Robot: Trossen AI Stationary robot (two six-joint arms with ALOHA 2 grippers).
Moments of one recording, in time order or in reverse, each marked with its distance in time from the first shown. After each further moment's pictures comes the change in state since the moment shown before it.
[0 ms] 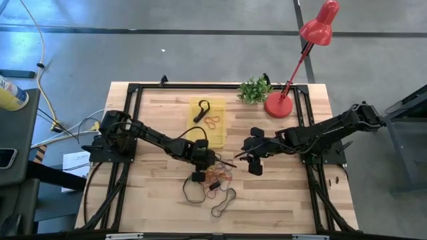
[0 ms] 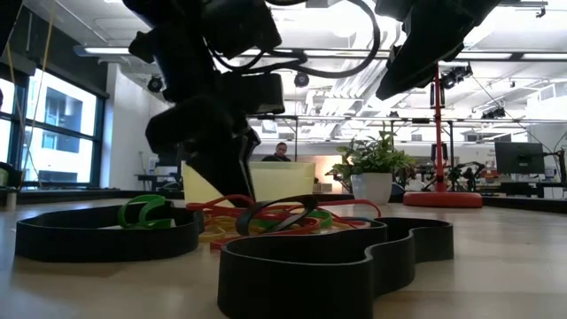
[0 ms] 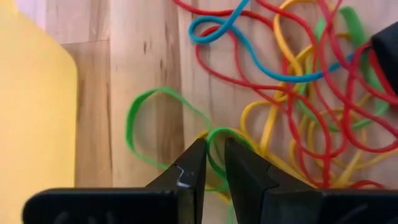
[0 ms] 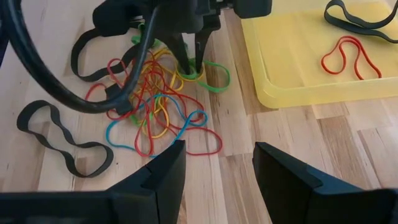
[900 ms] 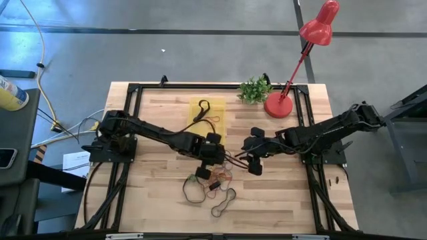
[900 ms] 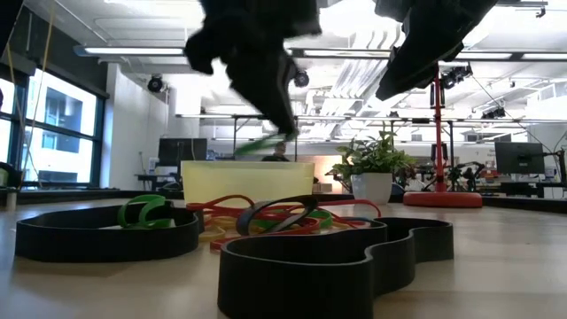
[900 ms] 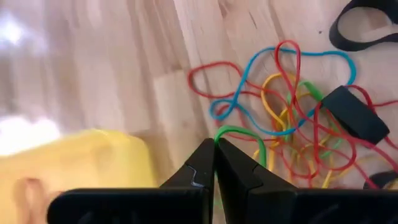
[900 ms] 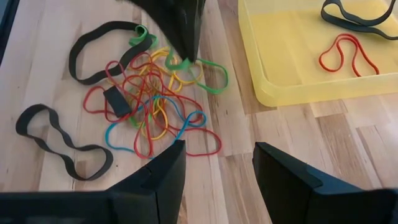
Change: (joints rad) left arm 0.000 0.000 0.375 -0.366 -0.061 0.282; right arm 0.000 0.000 0.000 0.000 0.007 0.021
